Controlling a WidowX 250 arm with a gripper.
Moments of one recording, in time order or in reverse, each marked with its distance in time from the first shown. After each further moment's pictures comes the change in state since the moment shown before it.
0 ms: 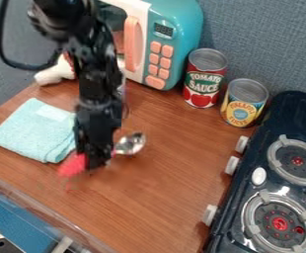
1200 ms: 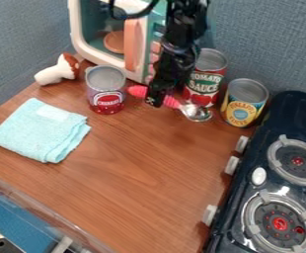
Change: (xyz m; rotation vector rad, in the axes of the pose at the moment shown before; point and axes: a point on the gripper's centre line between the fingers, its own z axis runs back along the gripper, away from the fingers) arm 0.137 0.027 0.032 0.182 0.043 -0.932
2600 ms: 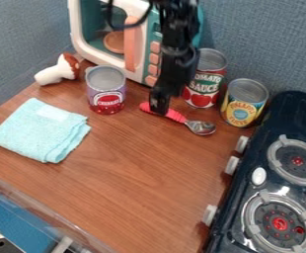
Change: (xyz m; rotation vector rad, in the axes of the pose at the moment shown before) arm 0.008 0.008 0.005 0.042 -0.179 -0.074
